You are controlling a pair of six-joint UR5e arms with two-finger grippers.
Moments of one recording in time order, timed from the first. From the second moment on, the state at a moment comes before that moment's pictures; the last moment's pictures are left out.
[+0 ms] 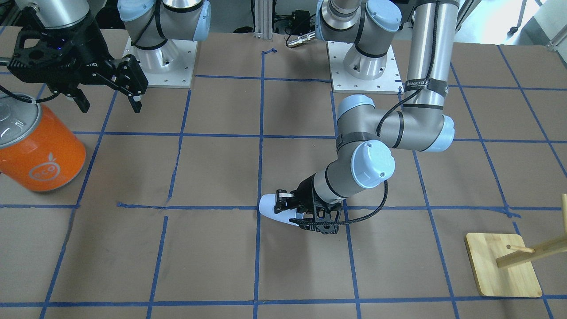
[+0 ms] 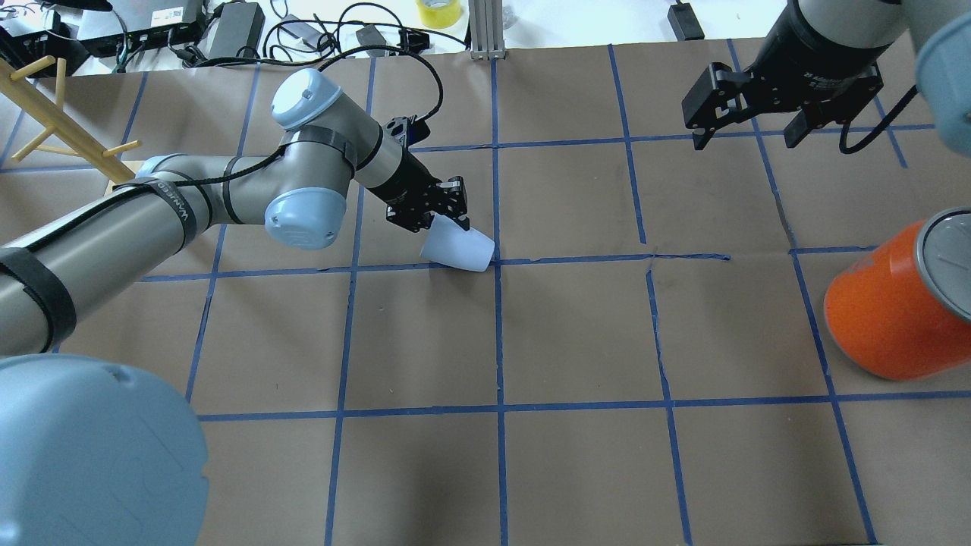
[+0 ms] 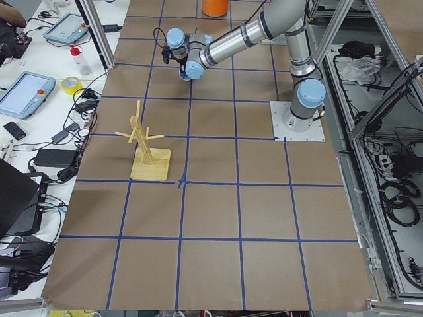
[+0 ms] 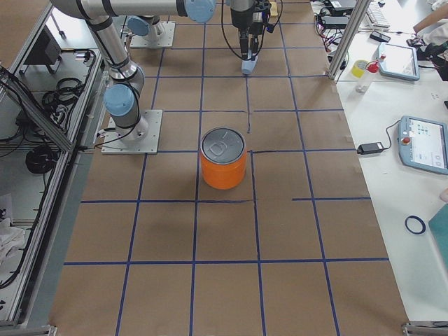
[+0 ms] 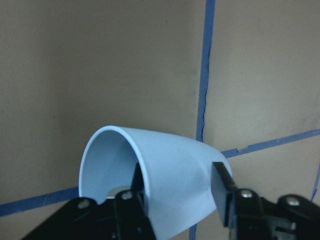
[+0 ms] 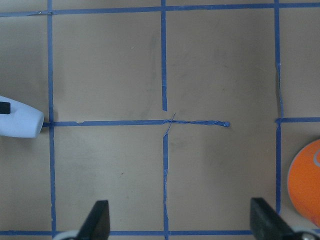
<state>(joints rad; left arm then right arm) -1.66 -2.06 -1.73 -0.92 1.09 -0.11 1.52 -1.64 1.60 -1.67 -1.54 -0.04</state>
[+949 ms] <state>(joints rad) -1.66 -2.03 -1.60 -0.94 1.38 -0.11 1.52 -1.64 1.60 -1.67 -1.54 -0.04</state>
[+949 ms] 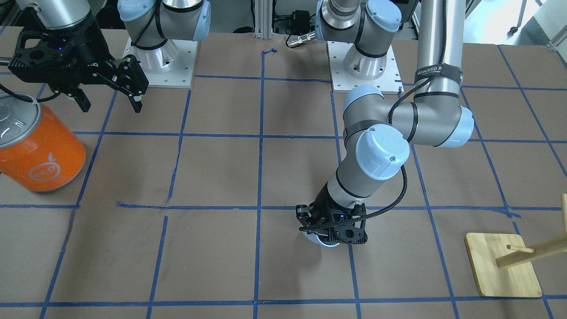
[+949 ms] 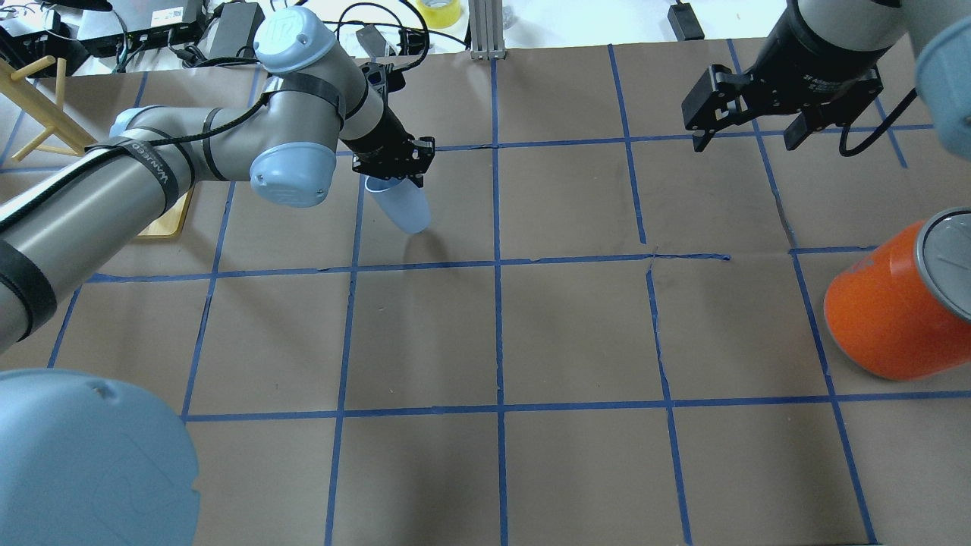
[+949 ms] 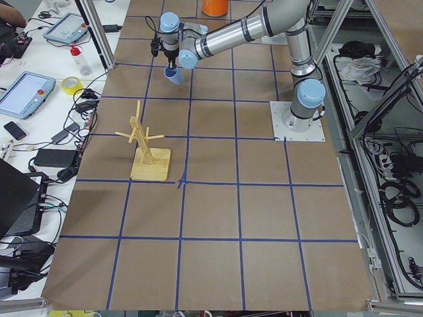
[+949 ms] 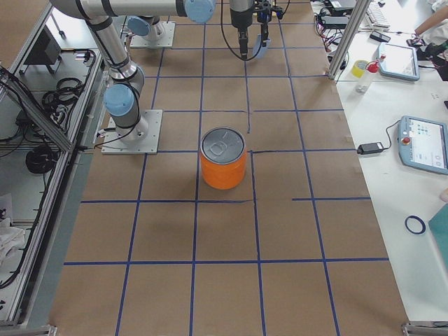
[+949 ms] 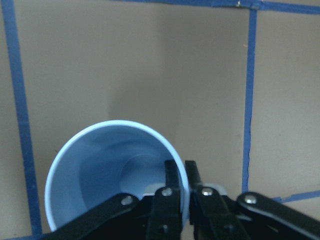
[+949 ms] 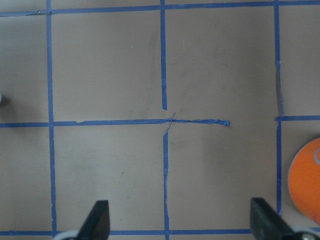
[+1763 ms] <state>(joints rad) -1.56 -2.02 -1.56 -0.80 1.59 0.20 1.52 -1.64 1.61 -1.67 -1.54 -0.03</state>
